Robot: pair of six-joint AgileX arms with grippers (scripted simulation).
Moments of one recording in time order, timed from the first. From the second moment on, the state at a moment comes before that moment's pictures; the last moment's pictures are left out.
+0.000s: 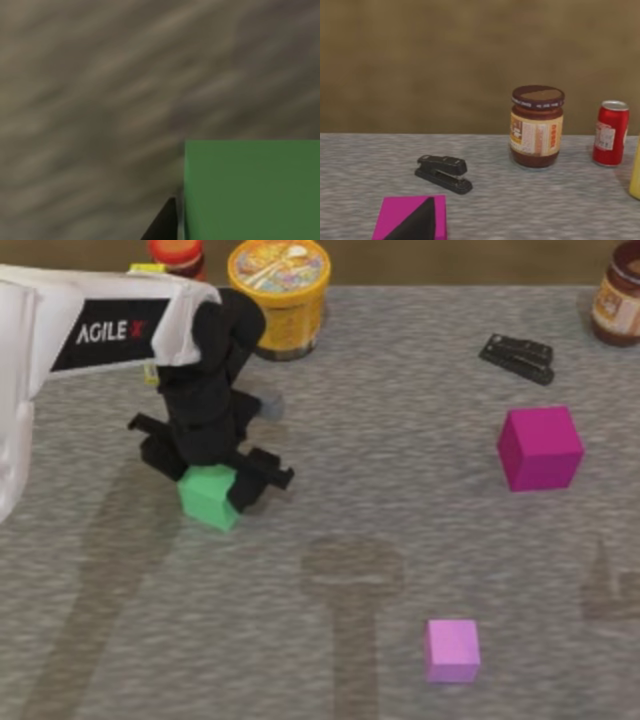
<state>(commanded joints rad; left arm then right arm) -0.40 2.32 1.65 -0.91 0.00 0.10 0.01 0.00 0.00 0.00 0.00 0.00</state>
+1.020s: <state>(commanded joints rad) -0.40 2.28 1.71 -0.99 0.01 0.10 0.01 0.00 0.00 0.00 0.00 0.00</state>
